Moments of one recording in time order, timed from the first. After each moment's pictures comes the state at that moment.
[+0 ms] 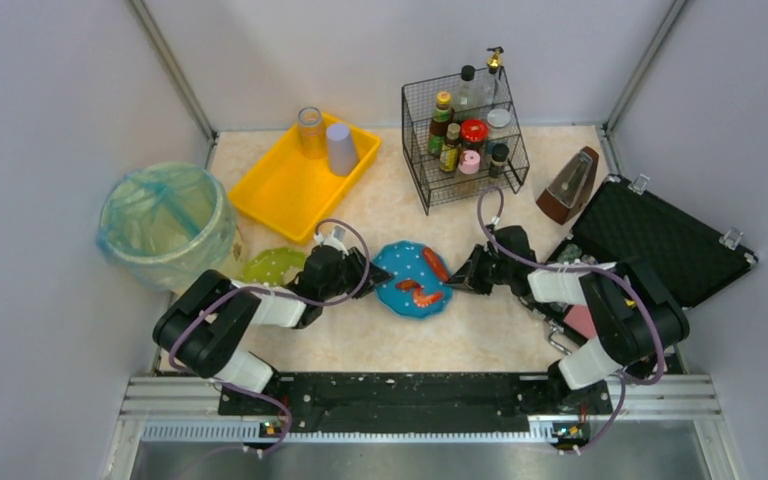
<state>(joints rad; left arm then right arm) -0.55 1.51 0.38 0.64 0.24 -1.11 0.37 1.55 0.50 0.24 -0.45 0.86</state>
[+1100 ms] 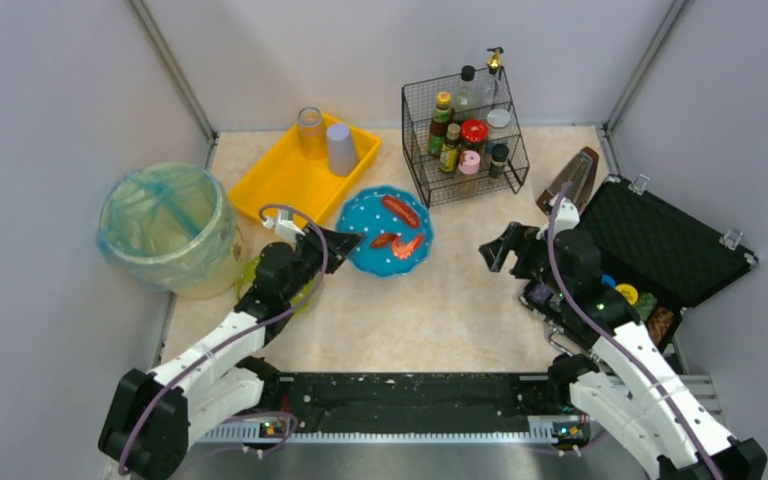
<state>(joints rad) -0.45 0.97 0.35 0.50 0.15 -1.18 0.37 0.71 0.61 -0.33 -0.04 0.51</state>
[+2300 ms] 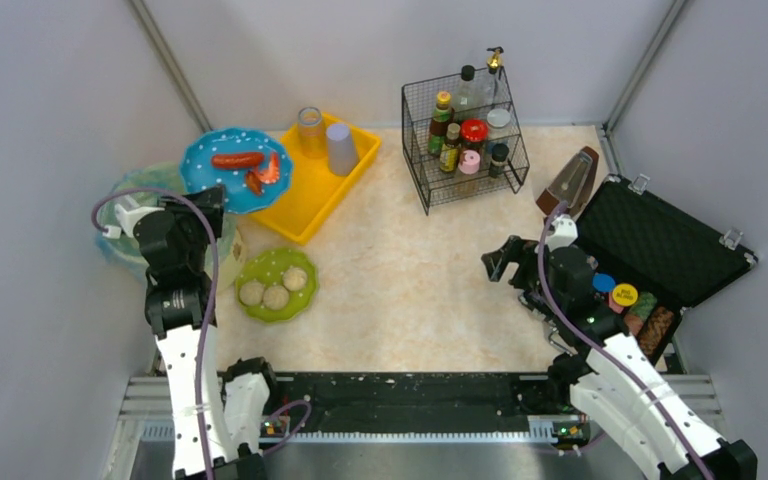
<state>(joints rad) 0.27 0.73 0.93 -0.33 0.10 -1.16 0.37 0.62 0.41 -0.17 0.03 0.48</state>
